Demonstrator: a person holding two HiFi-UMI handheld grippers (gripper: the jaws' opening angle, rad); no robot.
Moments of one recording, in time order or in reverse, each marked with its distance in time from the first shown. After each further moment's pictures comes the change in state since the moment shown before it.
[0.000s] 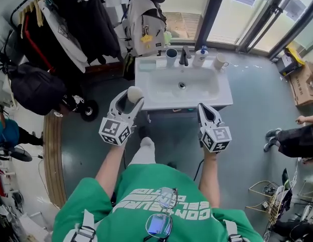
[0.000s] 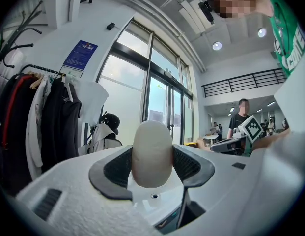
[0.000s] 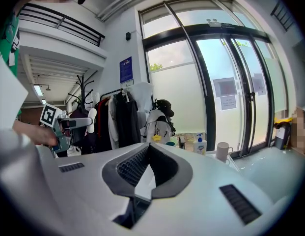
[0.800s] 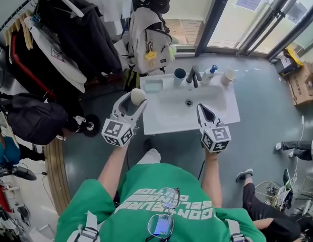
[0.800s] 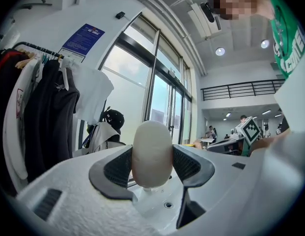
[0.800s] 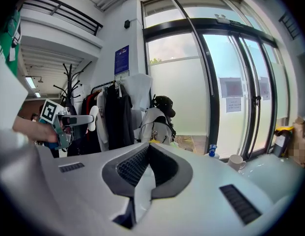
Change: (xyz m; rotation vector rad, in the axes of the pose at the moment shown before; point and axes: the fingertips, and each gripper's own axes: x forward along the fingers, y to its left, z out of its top) left arm 0.104 0.144 0.010 -0.059 0.011 -0.080; right arm 0.165 -0.005 0.047 -0.034 0.051 -0.052
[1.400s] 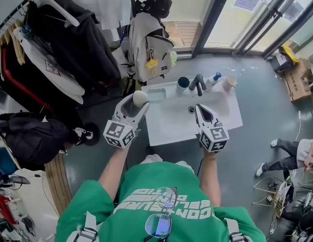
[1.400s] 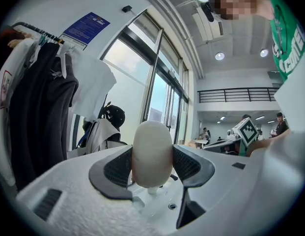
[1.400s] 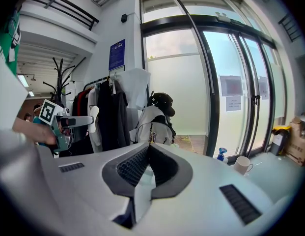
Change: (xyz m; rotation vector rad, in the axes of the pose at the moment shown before) left arm 0.042 0.066 -0.003 -0.038 0.011 -0.083; right arm 0.076 0.008 0.014 0.010 0.023 -0.055
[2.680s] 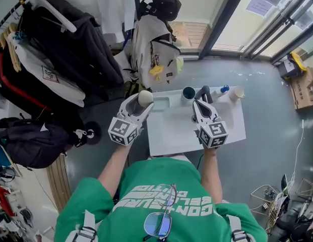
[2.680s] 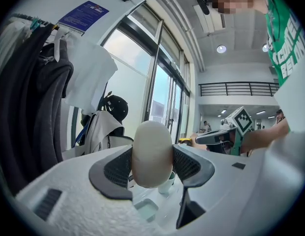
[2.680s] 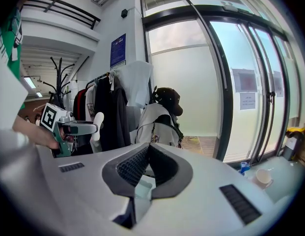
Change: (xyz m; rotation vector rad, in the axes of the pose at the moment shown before) left arm 0.071 0.051 -0.025 0.024 0.077 0.001; right arm 0.102 -0.025 0.020 -0.019 0.023 0.100
